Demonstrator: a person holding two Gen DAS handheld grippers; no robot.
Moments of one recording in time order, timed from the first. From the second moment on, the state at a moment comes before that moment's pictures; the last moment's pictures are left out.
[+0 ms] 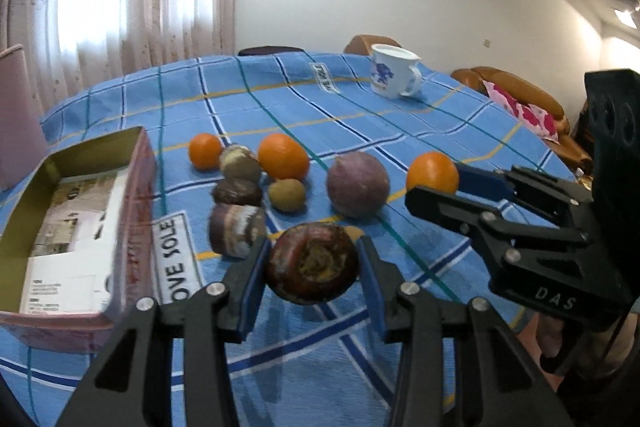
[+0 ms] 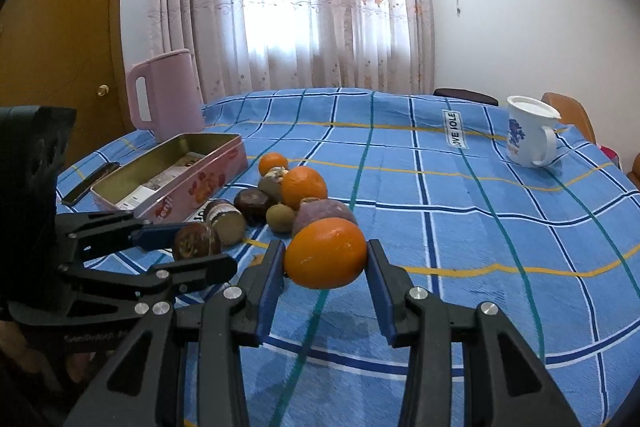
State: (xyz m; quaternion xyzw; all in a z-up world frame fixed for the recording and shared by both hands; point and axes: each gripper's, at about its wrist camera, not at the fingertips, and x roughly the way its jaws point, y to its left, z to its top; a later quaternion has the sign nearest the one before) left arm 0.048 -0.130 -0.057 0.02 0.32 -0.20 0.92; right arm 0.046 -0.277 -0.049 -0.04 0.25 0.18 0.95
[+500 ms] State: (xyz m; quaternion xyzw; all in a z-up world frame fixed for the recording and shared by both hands) left arm 0.061 -0.077 -0.030 0.01 0.28 -0.14 0.95; right arm 0.068 -0.225 -0.015 -0.08 0.22 0.24 0.94
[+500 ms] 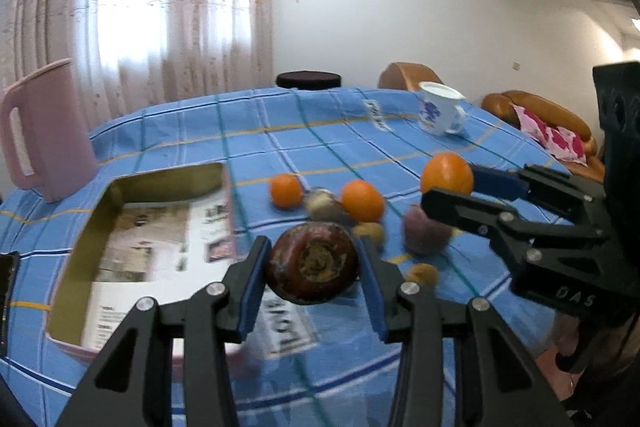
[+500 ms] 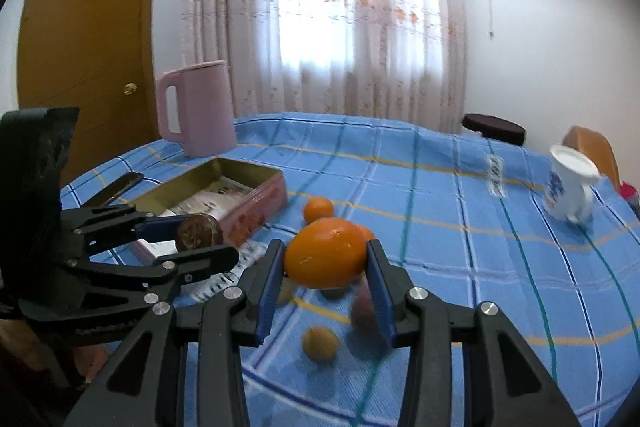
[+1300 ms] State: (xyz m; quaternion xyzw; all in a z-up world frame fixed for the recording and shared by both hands) left arm 0.101 0.053 -0.043 -0.03 0.30 -0.01 0.95; right arm 0.136 -0.074 -0.028 -0.15 0.27 0.33 0.89
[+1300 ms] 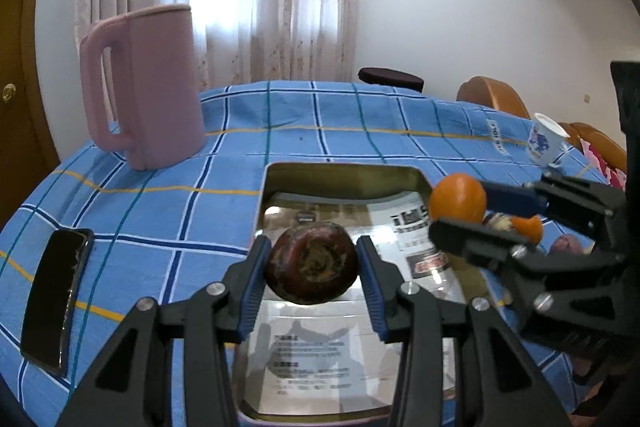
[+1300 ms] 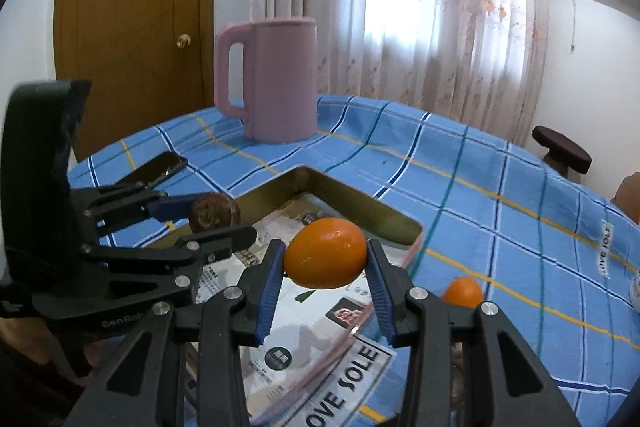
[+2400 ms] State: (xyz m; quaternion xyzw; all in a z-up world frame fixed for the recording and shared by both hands) left arm 0.048 -0.019 -0.025 -0.01 0.25 -0.08 0.96; right arm 0.064 -0.223 -0.048 -0.11 0.29 0.23 0.92
